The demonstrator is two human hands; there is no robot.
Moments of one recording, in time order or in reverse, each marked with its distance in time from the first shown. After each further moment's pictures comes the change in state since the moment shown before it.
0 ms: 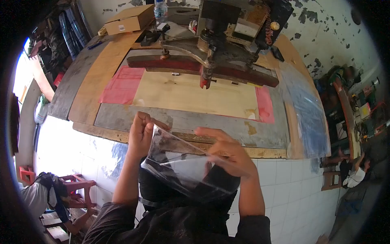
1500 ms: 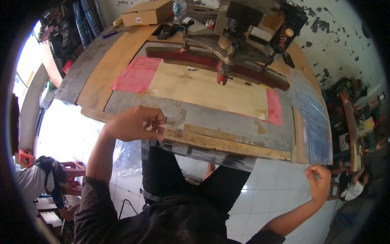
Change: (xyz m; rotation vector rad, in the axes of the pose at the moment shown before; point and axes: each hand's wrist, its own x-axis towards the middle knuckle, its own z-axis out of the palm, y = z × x) left_hand 0.040 0.073 -0.082 0.112 -0.698 -0.197; right_hand -0.182 -0.134 -0.135 -0.857 0.497 0.566
